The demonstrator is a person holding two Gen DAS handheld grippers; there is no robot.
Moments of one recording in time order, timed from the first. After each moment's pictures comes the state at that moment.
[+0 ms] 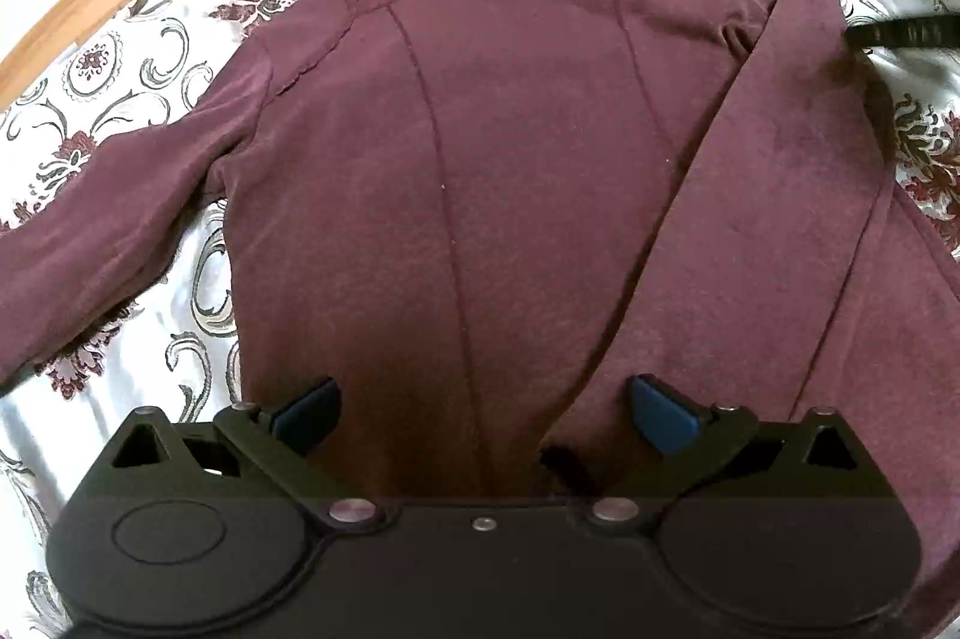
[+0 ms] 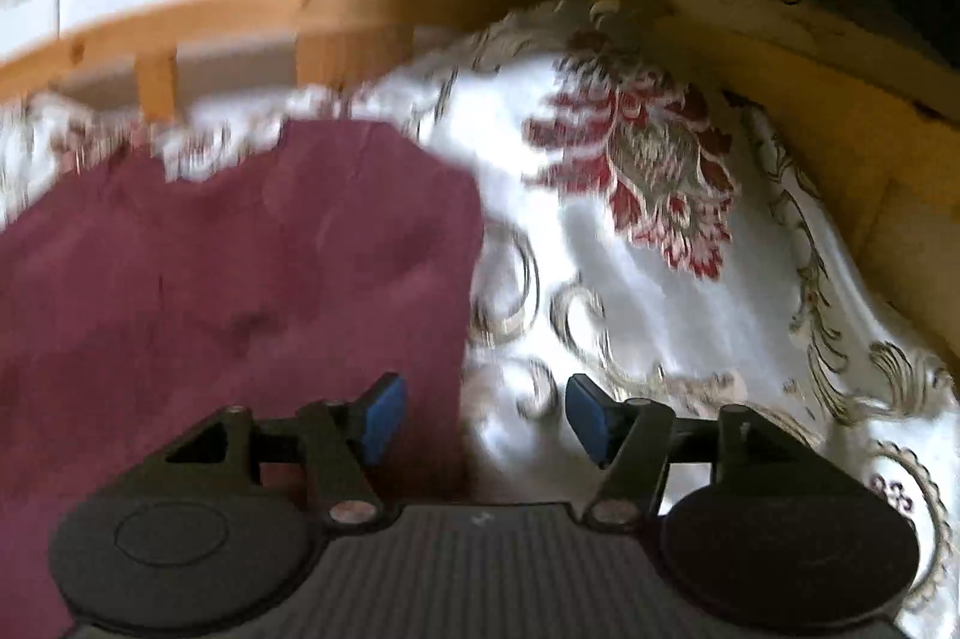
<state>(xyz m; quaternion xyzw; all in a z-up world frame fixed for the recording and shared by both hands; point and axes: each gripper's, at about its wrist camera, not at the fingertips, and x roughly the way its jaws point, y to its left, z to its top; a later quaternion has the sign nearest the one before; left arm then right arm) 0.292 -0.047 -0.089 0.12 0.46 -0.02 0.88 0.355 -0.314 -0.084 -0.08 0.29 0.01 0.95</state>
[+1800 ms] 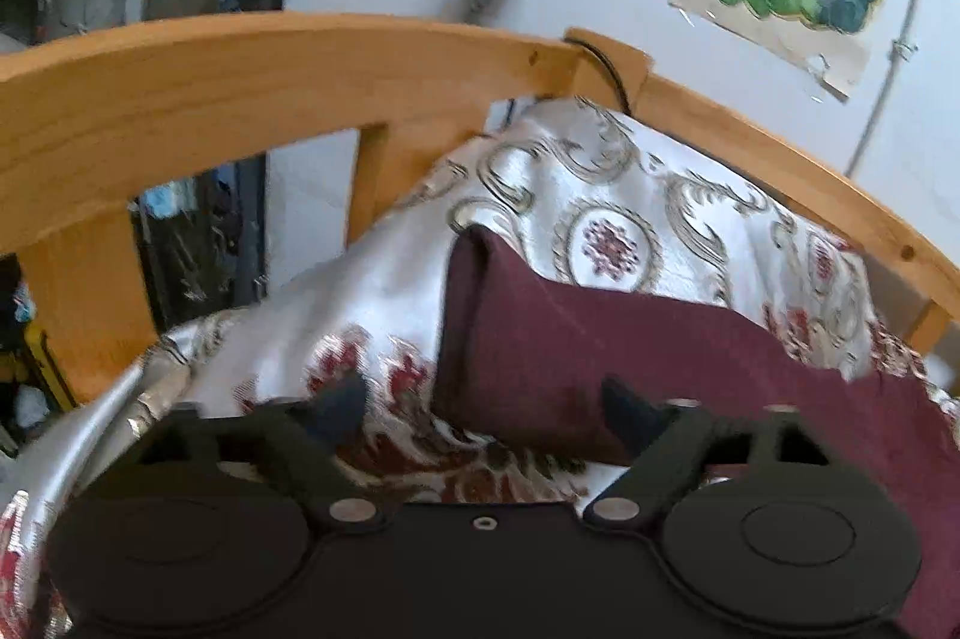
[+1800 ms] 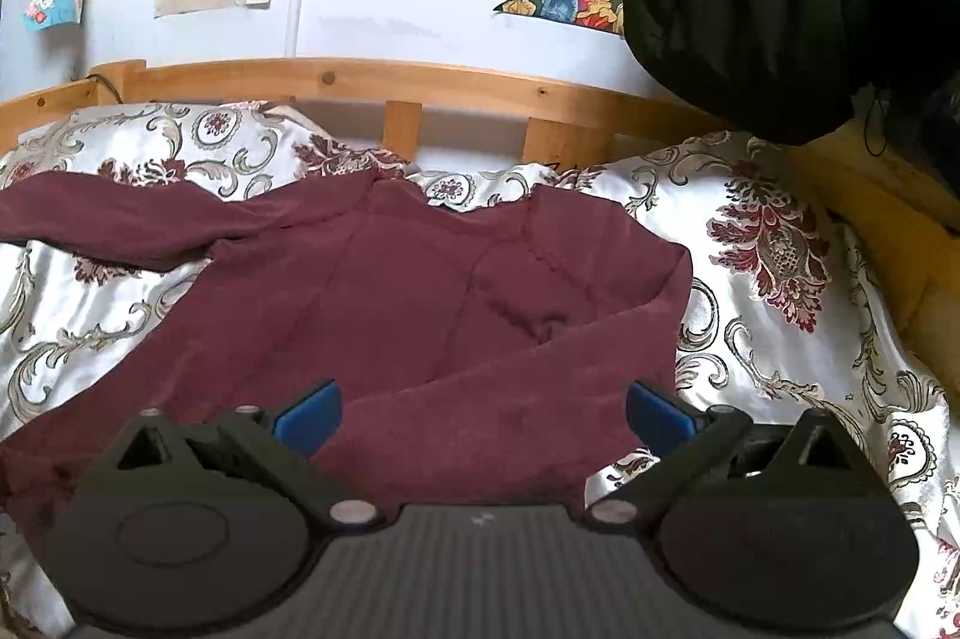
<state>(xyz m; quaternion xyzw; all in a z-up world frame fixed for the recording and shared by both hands) 0.144 0.307 -0.010 -0.22 0.22 0.34 0.89 0.200 -0.235 -0.045 -0.11 0.20 0.14 0.96</state>
